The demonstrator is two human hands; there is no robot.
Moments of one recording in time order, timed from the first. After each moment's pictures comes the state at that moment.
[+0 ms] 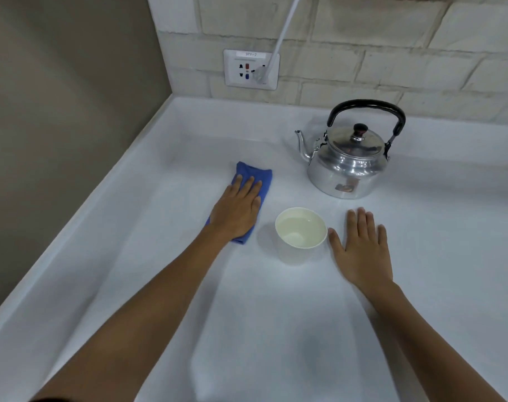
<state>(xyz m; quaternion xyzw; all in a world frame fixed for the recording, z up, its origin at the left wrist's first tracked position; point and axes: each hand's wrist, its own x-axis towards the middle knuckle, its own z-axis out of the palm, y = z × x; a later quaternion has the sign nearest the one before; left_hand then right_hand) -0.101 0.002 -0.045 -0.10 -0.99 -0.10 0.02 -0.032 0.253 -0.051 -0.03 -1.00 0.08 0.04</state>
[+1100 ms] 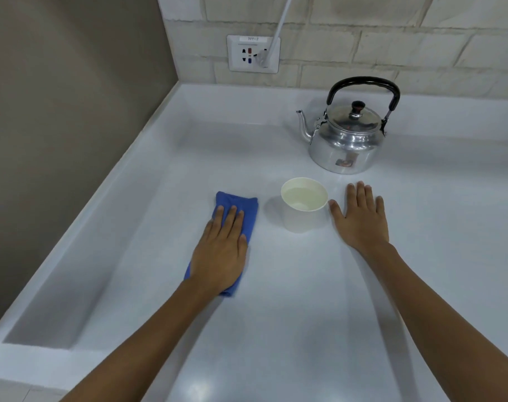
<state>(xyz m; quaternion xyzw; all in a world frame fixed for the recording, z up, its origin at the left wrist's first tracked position) 0.058 -0.018 -0.039 -0.07 -0.99 -0.07 0.03 -0.032 0.253 -0.052 -0.03 -1.00 0.07 0.02</state>
